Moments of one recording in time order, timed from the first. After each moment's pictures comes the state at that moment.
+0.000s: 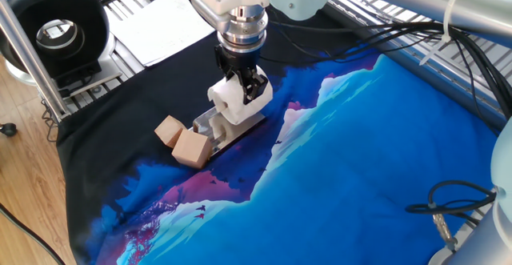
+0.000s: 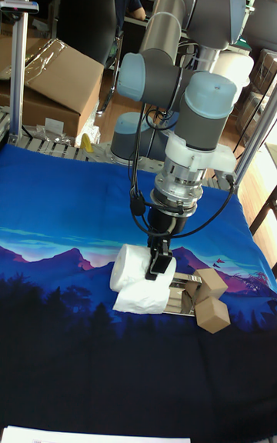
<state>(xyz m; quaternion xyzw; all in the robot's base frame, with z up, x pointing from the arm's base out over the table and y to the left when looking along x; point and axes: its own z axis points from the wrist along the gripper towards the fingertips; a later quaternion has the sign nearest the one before) 0.561 0.066 0.082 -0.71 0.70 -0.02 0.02</state>
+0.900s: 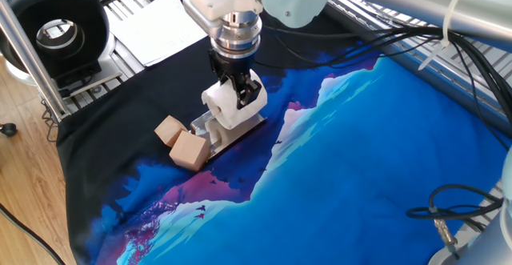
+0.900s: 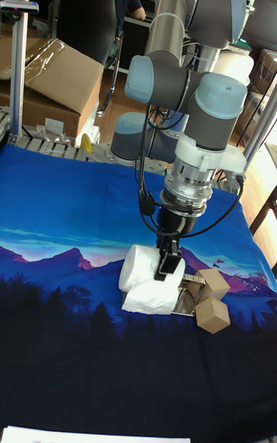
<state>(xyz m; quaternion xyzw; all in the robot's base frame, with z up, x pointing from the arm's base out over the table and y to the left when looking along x) 0.559 0.088 0.082 -0.70 0.71 -0.02 0.03</state>
